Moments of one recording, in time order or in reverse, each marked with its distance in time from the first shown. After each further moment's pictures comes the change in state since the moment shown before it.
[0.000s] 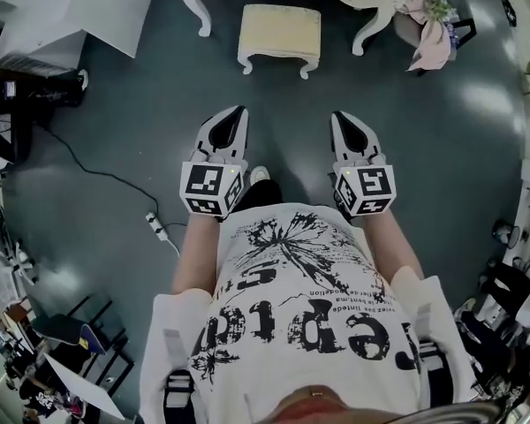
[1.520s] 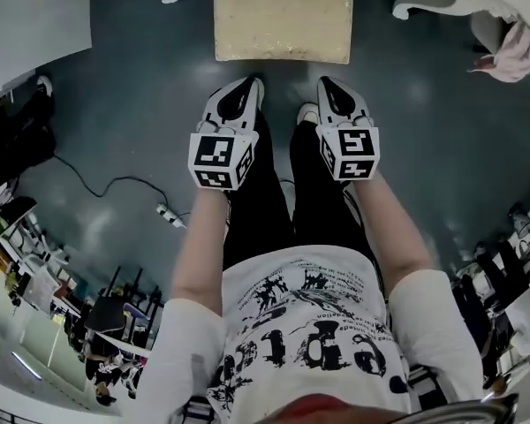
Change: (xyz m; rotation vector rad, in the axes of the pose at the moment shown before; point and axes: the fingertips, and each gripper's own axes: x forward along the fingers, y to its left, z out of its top) left arm 0.428 0.182 -0.203 -0.125 0.387 -0.037; right arm 0.428 -0.189 -0.212 0.174 0.386 -0.021
